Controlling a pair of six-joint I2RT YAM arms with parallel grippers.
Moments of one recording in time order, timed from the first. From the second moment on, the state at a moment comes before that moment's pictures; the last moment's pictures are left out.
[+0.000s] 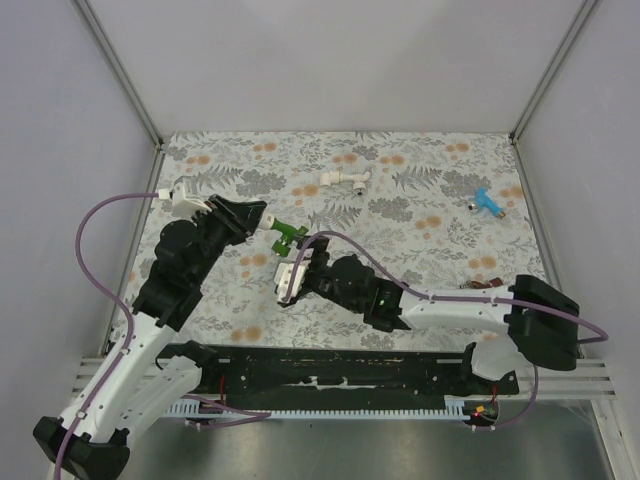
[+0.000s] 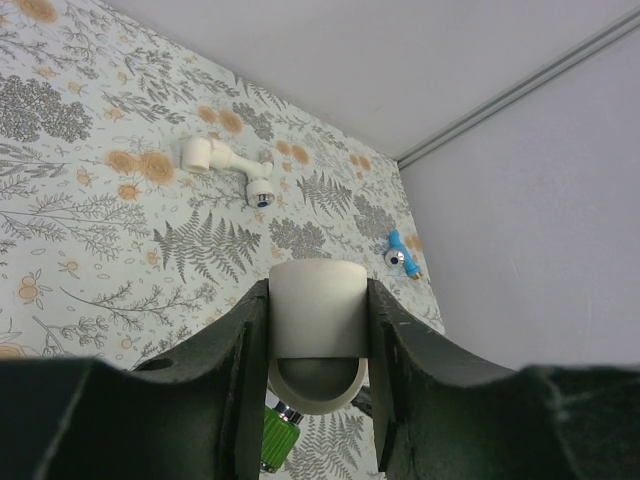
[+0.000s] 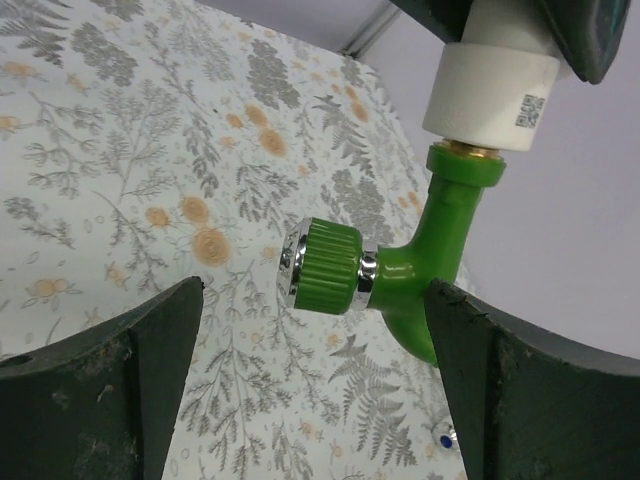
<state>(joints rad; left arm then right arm) -0.43 0.71 0.76 -0.11 -0.06 -0.78 1.18 1.43 0.85 0.48 0.16 -0.64</state>
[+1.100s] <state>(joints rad) -0.44 0.69 0.83 -0.15 0.03 -0.72 1.25 1.60 0.85 0.92 0.51 -0.82</state>
